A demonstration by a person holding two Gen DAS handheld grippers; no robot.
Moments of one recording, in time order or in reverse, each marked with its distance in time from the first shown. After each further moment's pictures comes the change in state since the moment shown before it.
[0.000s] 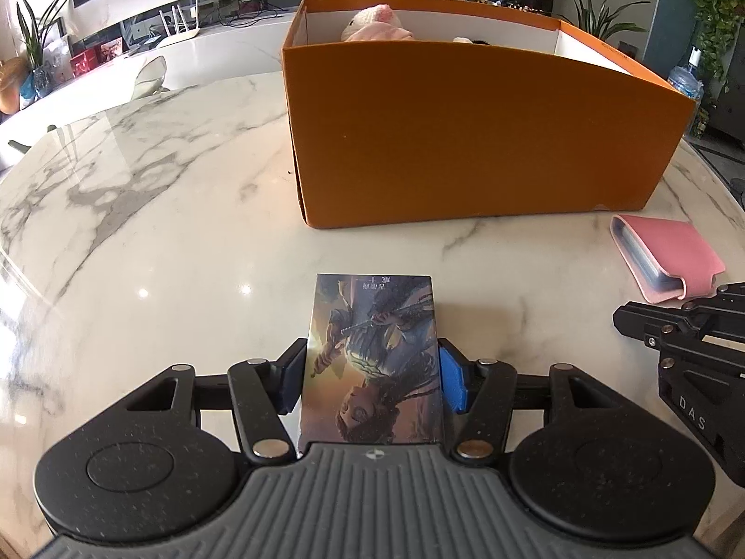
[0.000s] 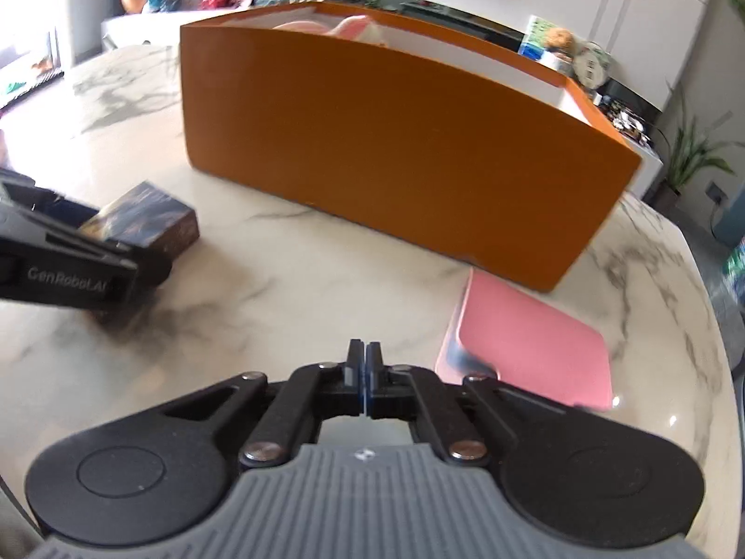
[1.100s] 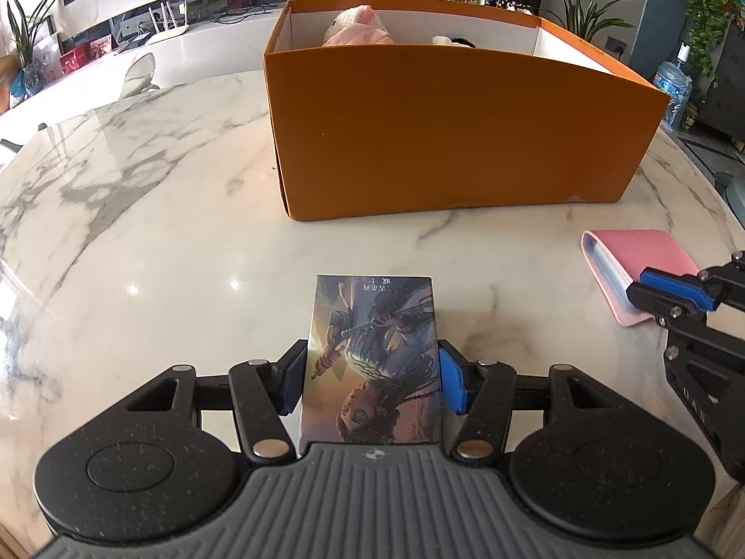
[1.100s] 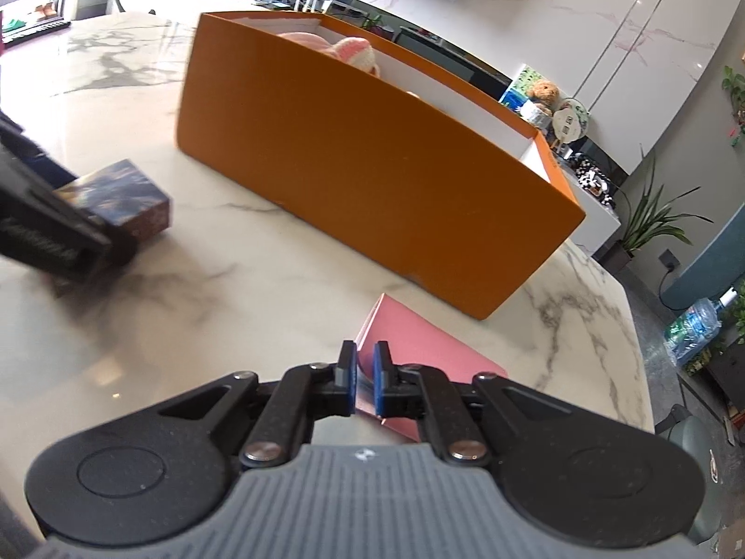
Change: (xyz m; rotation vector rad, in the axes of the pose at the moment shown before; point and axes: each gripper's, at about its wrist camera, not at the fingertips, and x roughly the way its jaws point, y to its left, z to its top) left arm -0.013 -0.006 -0.002 0.010 0.006 -0.033; right arm -0.024 0.002 -0.004 -0.188 -0.045 -0.132
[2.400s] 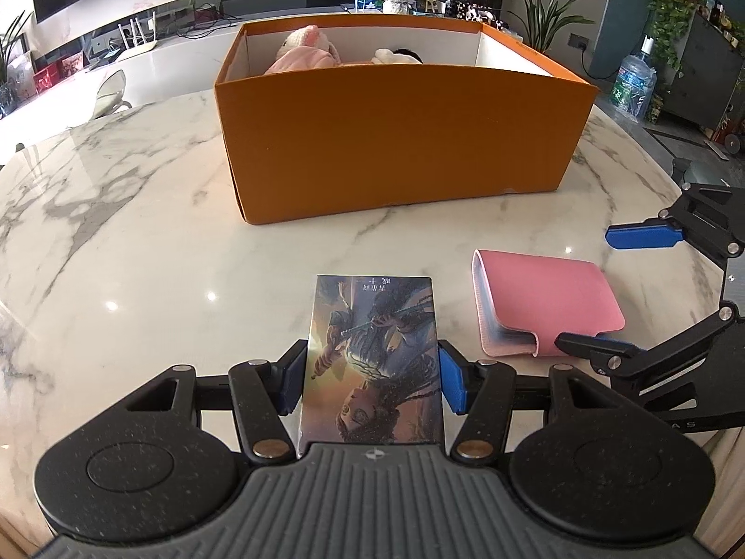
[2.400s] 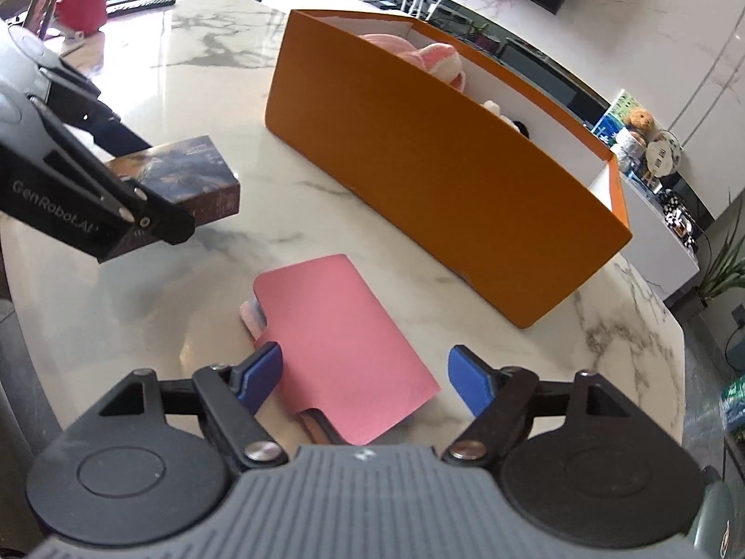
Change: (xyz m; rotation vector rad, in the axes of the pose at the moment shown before) left arm -0.024 -0.021 -0.007 0.056 -0.009 -0.065; right arm -0.014 -0.021 -0.009 -0.175 -0.004 0.245
